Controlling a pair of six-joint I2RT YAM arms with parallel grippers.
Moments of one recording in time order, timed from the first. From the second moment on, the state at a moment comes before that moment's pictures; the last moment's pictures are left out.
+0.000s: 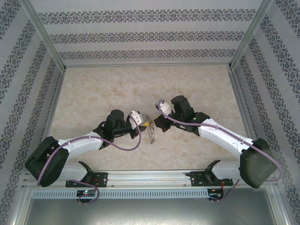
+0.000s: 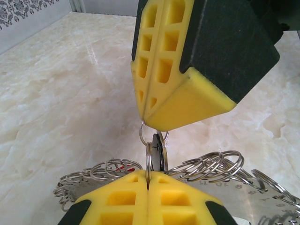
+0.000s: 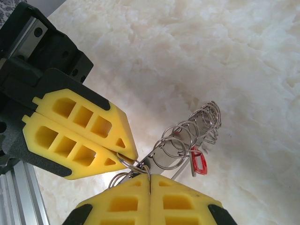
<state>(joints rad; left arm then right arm) -0.63 1.32 0.51 0.43 0.45 0.26 0.62 1.29 0.83 -0.27 -0.47 0.08</state>
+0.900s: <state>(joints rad) -0.63 1.32 0.50 0.45 0.45 0.26 0.59 1.29 0.82 -0.26 -0.50 0.10</state>
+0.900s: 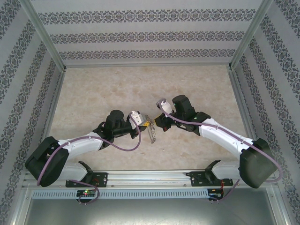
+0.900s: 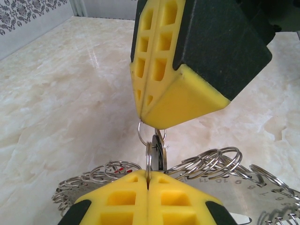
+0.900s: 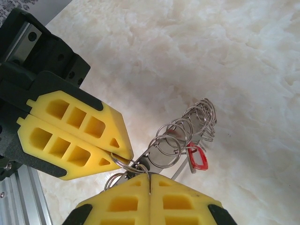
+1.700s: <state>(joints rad) -0.63 1.32 0.50 0.45 0.44 0.26 0.59 1.29 0.81 -0.25 -0.51 0.10</state>
